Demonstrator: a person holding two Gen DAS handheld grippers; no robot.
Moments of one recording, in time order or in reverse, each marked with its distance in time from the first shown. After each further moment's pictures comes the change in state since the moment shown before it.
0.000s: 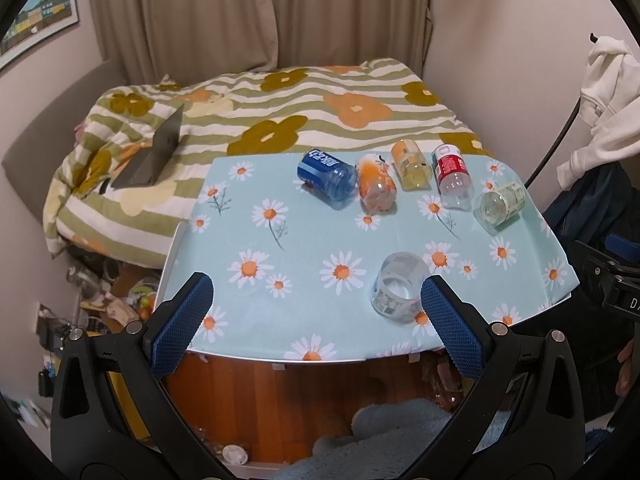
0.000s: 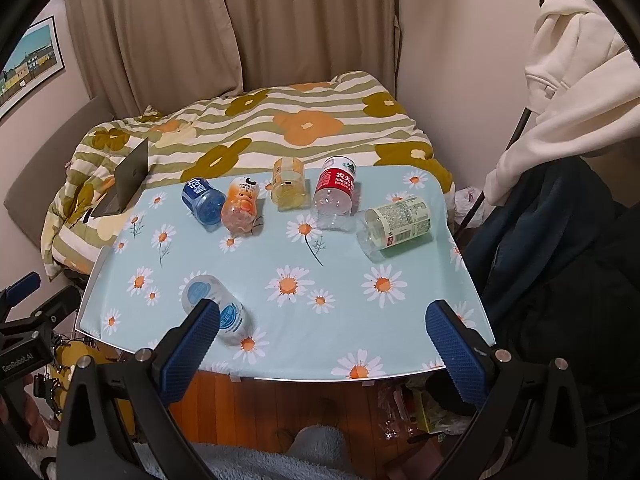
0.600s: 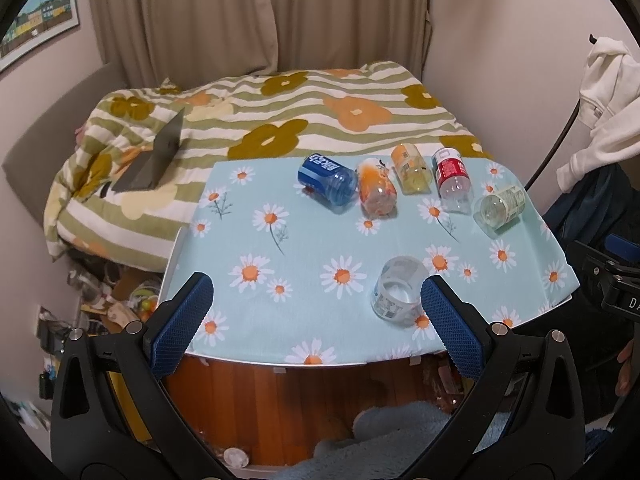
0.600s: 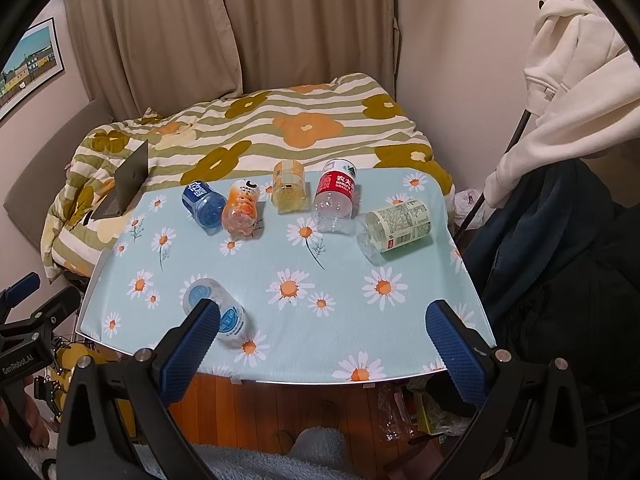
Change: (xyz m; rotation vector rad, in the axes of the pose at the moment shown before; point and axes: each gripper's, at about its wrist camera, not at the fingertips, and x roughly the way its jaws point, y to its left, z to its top) left arm -0.003 -0.002 0.006 0.000 -0.007 0.006; right arm -0.001 -0.001 0.000 0.000 -0.002 0.001
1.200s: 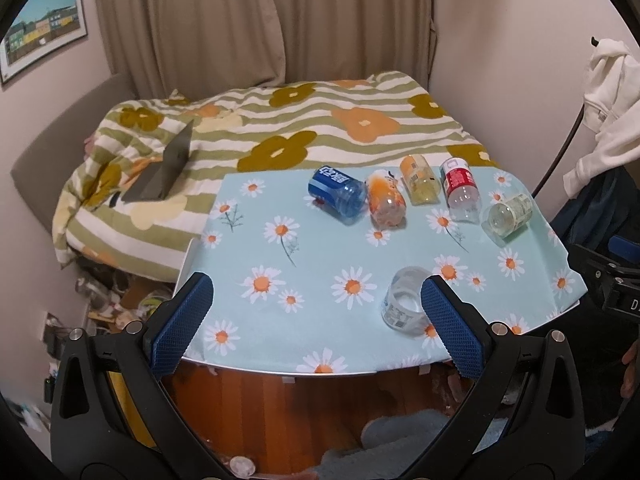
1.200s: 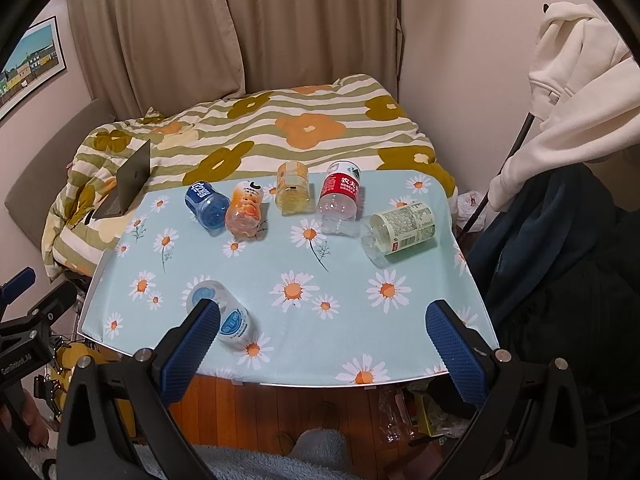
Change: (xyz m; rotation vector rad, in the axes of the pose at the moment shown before) left arm -0.003 0.002 0.002 0.003 -0.049 0.037; right arm -0.001 0.002 0.002 -0.001 -0.002 0.001
